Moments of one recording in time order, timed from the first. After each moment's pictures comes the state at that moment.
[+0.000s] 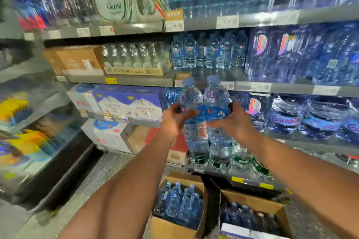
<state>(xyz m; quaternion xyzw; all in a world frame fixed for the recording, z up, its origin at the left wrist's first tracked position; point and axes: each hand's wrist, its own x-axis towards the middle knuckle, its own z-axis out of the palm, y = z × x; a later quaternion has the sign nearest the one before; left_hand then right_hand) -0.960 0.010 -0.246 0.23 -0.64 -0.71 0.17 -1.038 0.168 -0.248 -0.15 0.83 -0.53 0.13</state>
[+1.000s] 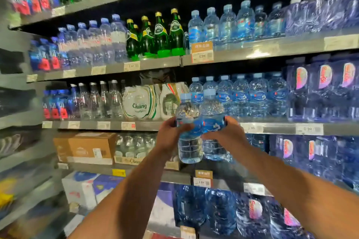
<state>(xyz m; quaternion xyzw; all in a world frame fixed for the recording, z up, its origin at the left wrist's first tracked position) -1.058 -0.157 -0.032 0.06 -0.69 -0.65 0.31 -1.130 -0.002 -0.031 -0.21 0.80 -0.57 -0.01</state>
